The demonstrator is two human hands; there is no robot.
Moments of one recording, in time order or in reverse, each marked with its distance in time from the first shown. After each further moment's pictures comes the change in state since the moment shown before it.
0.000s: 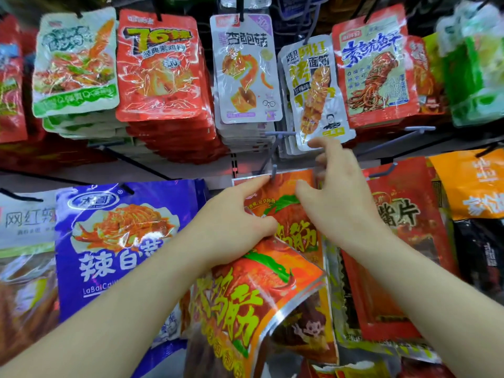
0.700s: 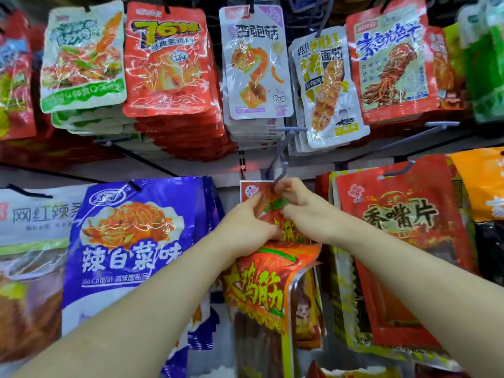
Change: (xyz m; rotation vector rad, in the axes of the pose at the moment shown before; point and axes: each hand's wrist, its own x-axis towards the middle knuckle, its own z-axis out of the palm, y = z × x) left_hand 0.032 -0.029 0.030 -0.120 -0.054 -0.217; right_hand 0.013 0.027 0.046 0.227 -0.699 0.156
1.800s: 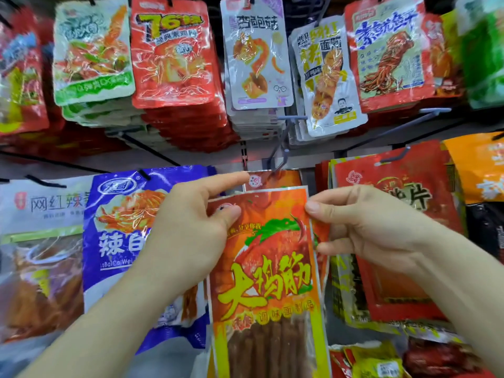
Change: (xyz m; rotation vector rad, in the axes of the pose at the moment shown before) left_hand -0.091 0.000 -0.044 -0.090 0.330 0.344; right_hand -0.092 -0.033 -0.026 0.712 -0.103 0.253
